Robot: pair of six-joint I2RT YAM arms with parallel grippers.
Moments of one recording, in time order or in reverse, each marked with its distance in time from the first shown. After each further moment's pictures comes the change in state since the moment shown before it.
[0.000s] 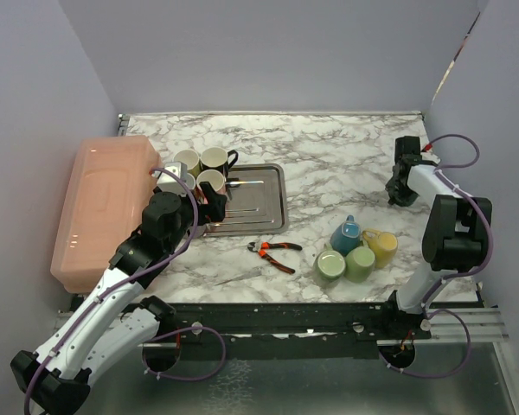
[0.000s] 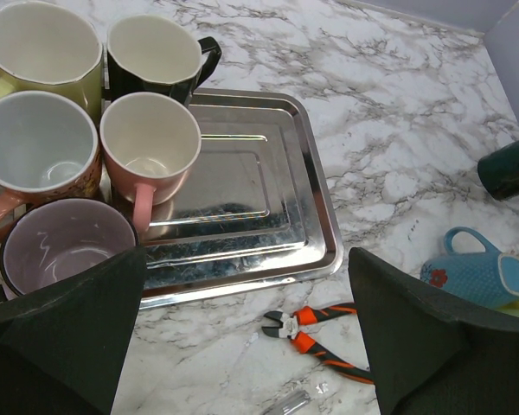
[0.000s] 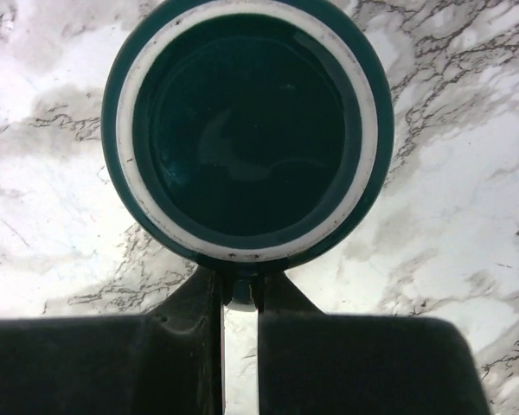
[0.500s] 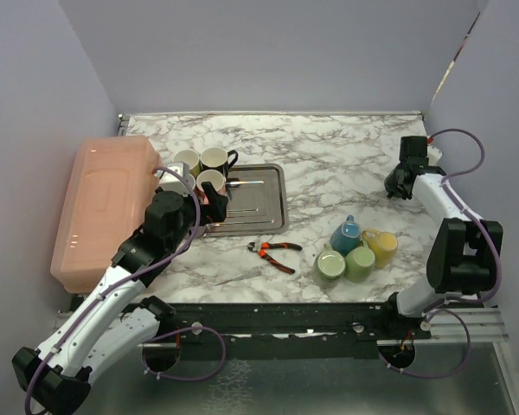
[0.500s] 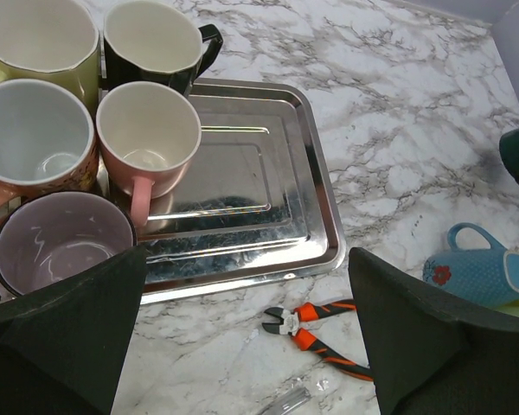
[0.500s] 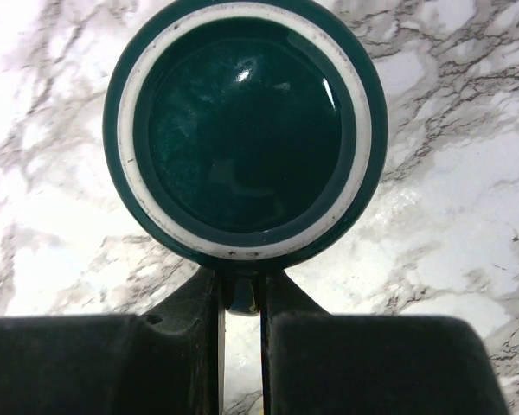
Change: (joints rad) left arm 0.000 0.014 -0.006 0.002 0.005 -0.006; right arm 0.014 -0.161 -0.070 0.063 -0.087 -0.094
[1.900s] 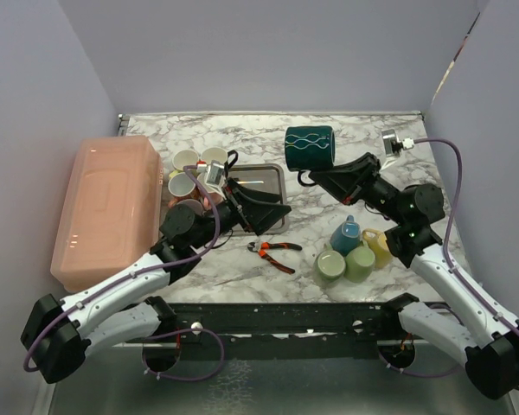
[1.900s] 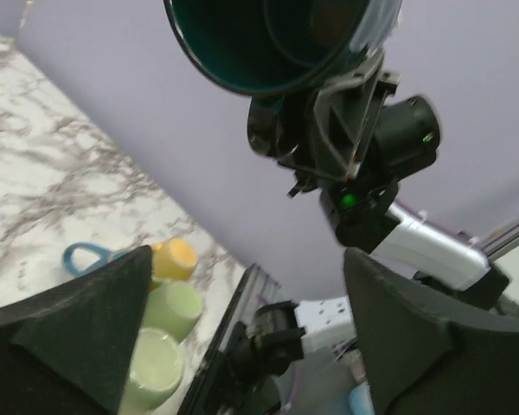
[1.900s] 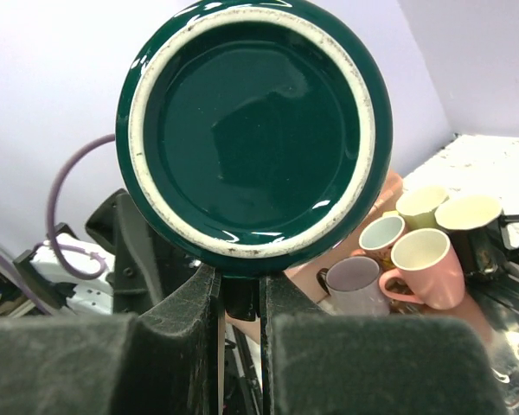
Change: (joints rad) left arm -0.233 0.199 -0.126 0.917 0.512 -0.370; right arm 0.494 -0.669 -0.384 1.090 -0.913 0.284
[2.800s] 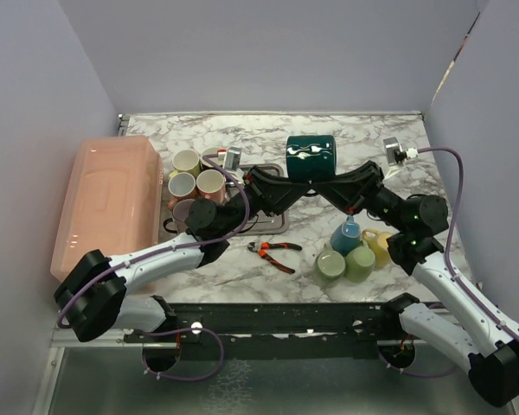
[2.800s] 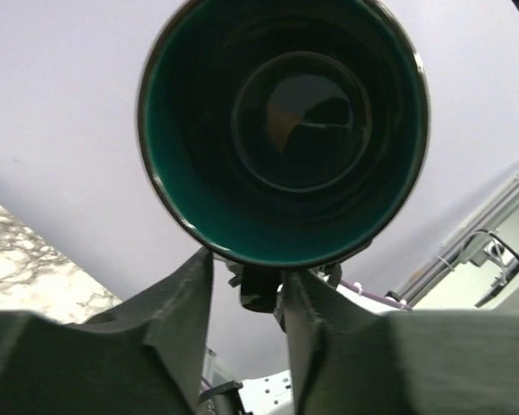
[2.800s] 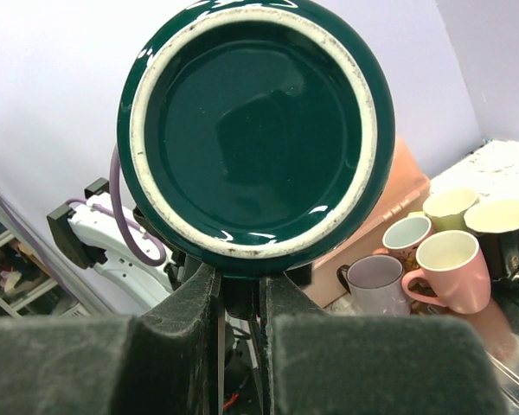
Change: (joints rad) left arm -0.066 0.353 0.108 0.503 -0.054 -0.161; right arm 0.024 -0.066 -0.055 0.072 -0.039 0.041
